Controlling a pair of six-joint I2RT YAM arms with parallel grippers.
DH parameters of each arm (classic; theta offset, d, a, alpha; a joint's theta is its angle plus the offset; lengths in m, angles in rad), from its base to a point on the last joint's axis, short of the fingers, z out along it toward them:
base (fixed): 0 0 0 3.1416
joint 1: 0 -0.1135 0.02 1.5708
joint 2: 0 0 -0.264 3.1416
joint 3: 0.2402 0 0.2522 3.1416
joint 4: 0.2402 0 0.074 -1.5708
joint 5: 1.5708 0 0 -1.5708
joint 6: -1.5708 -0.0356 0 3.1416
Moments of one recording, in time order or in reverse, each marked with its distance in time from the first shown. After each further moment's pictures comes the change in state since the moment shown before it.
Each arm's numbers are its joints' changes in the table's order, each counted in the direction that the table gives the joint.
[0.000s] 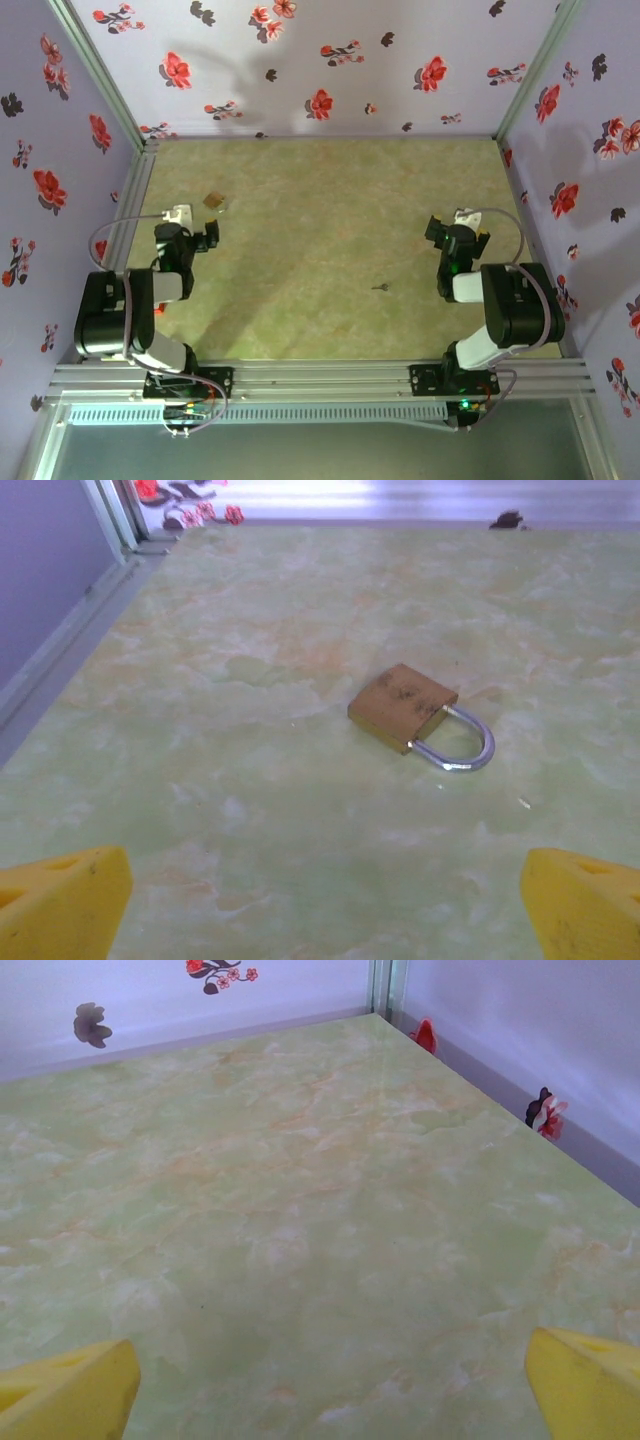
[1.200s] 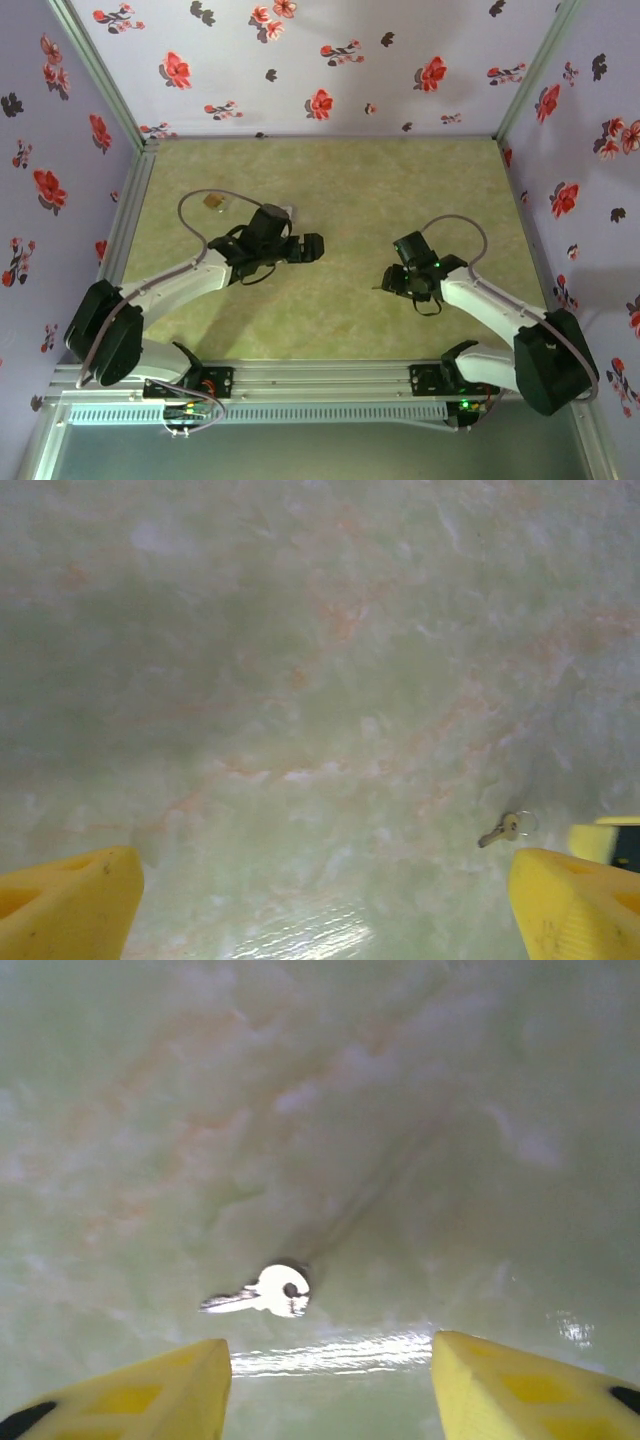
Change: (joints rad) left arm 0.782 -0.081 0.511 0.979 0.113 0.681; right arm -0.457 -0.324 0.277 1.450 -0.360 -0.603
